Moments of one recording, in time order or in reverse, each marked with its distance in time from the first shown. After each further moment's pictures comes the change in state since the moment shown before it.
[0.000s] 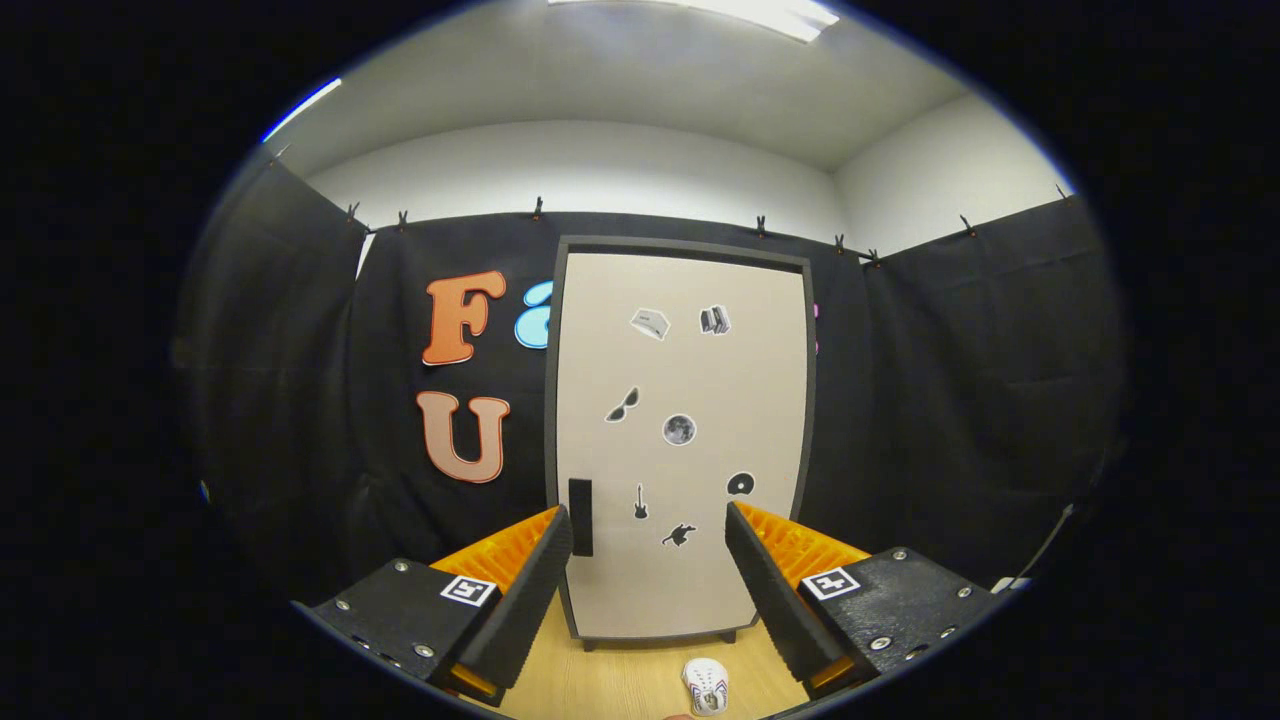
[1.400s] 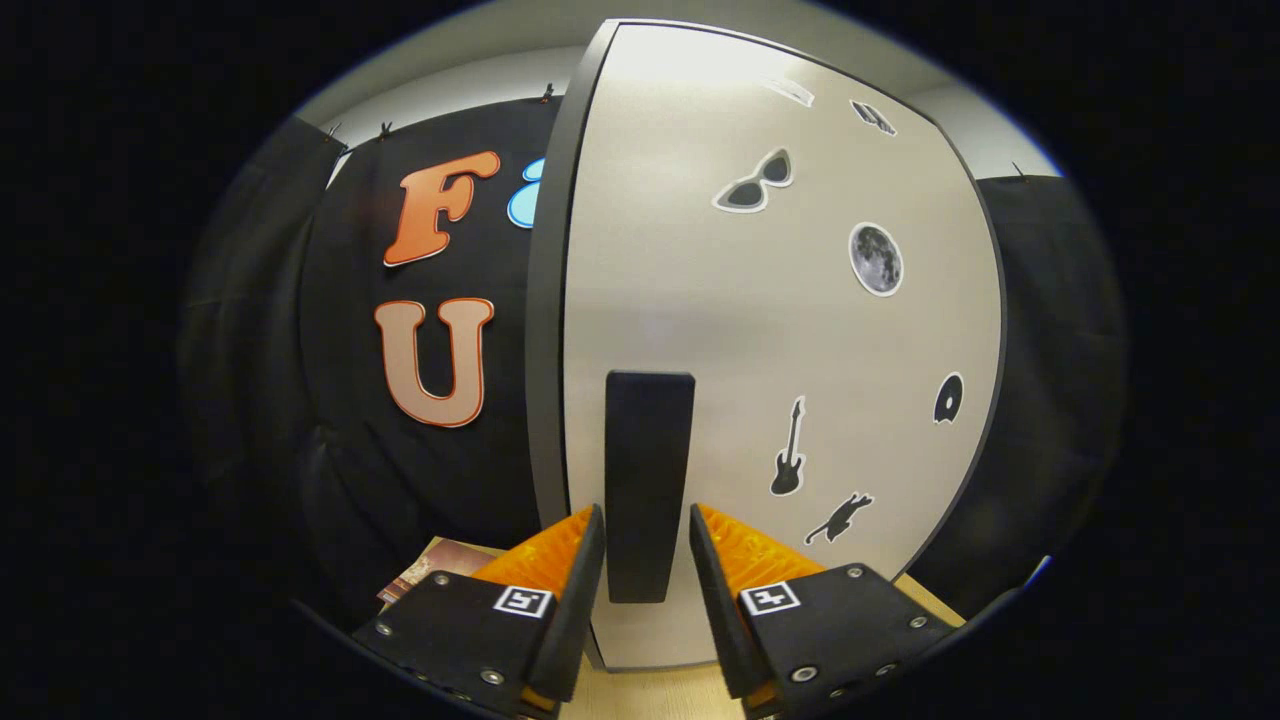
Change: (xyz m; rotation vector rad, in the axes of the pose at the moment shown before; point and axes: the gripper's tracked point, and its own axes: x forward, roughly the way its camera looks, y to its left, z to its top) arm 0.228 0.085 -0.146 0.033 0.191 0.023
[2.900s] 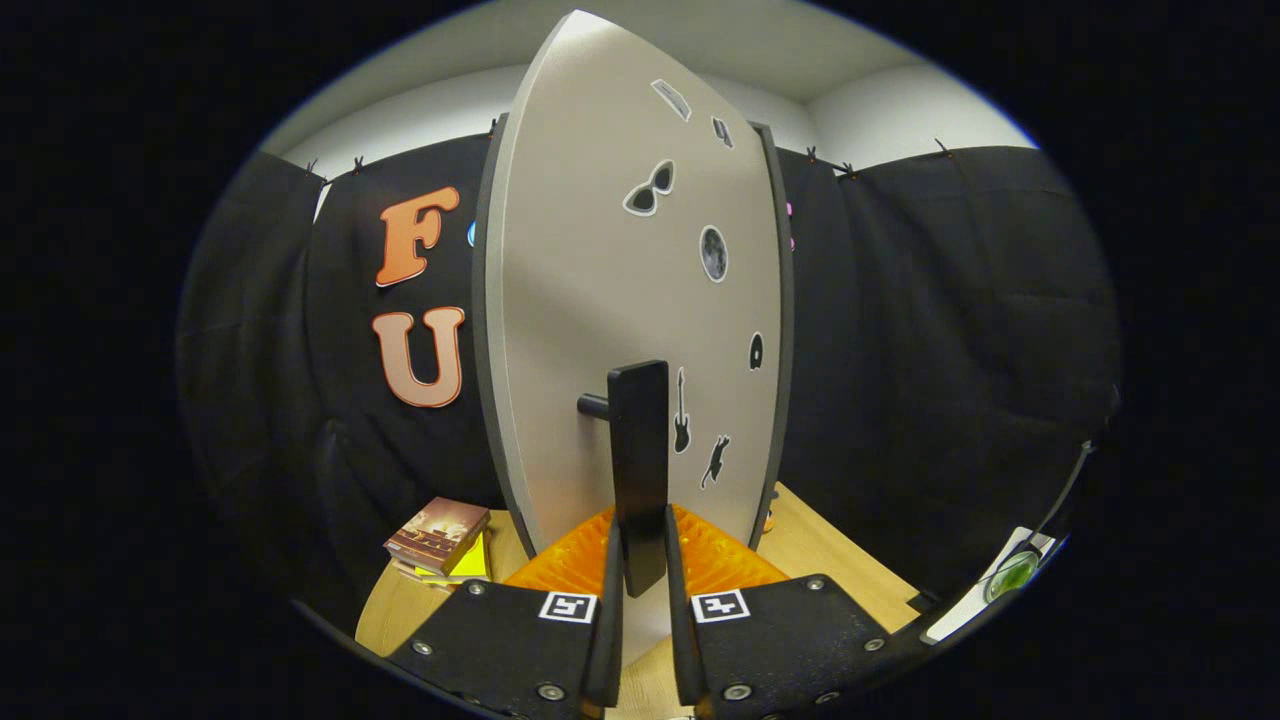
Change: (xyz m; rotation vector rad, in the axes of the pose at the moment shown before) arm -0.120 -0.083 -0.020 0.044 0.022 -0.106
